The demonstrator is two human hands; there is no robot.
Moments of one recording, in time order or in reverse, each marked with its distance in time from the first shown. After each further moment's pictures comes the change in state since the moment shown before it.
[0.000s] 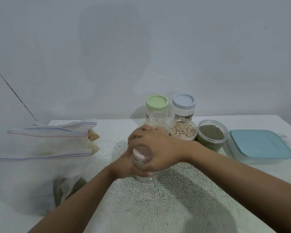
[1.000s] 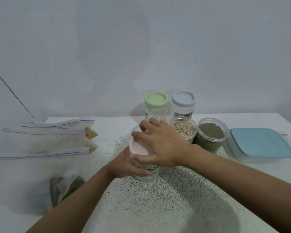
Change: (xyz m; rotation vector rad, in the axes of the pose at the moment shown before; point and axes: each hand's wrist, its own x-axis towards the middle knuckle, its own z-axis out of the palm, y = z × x) left_hand 0.012 -0.012 0.001 0.019 0.005 0.027; right_hand -0.005 0.026 0.020 -0.264 0.212 0.095
